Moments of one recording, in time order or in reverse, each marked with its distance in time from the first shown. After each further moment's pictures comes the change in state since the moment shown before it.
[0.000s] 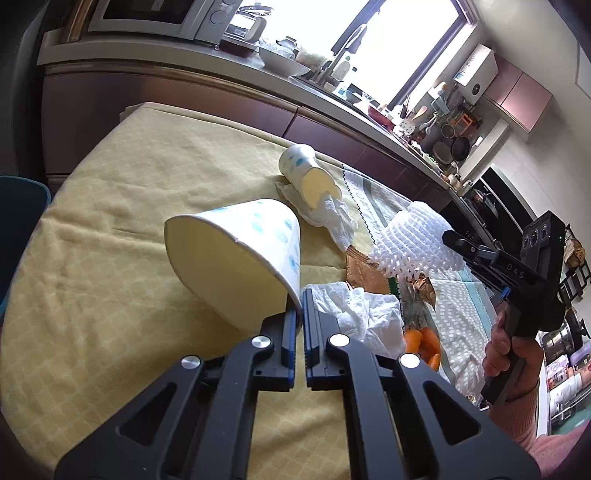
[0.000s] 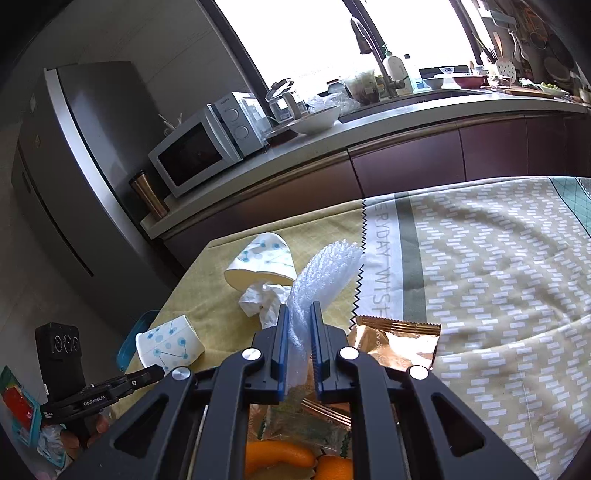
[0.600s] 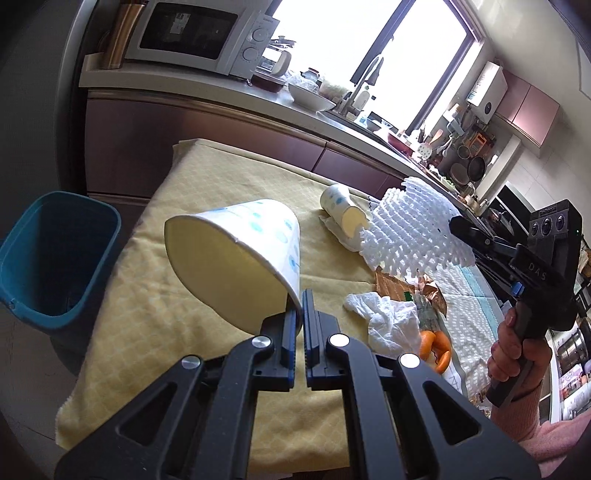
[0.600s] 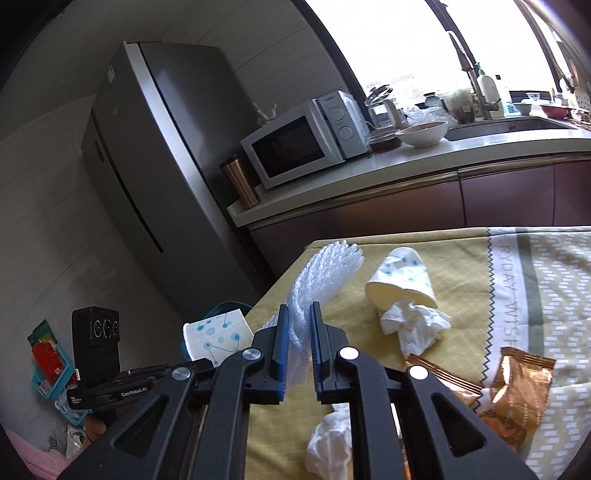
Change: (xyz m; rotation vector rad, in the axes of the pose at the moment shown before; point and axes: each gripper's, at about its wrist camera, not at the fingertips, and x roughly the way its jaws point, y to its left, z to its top) left arm -0.080 0.030 -0.001 -0.007 -0.108 0.098; right arm 0.017 0.097 -0.001 -0.161 0.007 0.284
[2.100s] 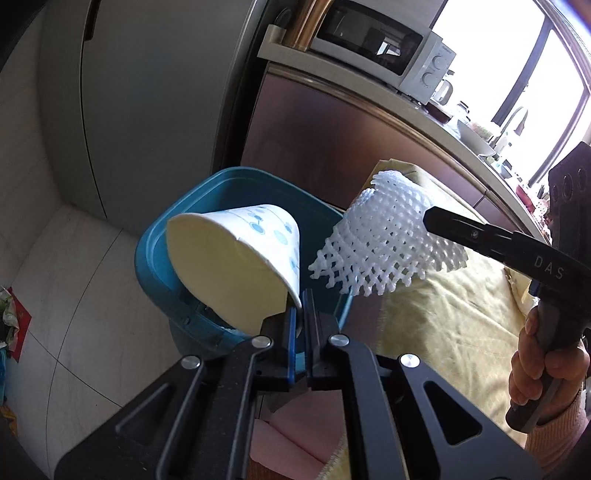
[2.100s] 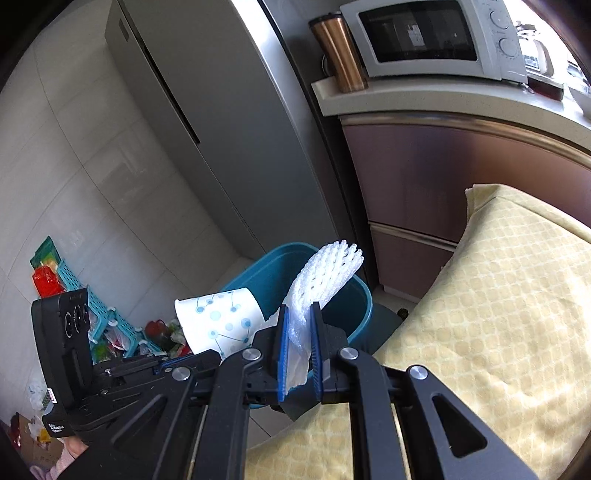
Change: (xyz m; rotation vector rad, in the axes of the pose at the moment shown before) left arm -0.038 0.209 0.015 -0.272 -0.009 0.402; right arm 0.283 0.153 -0.014 -0.206 0.402 0.139
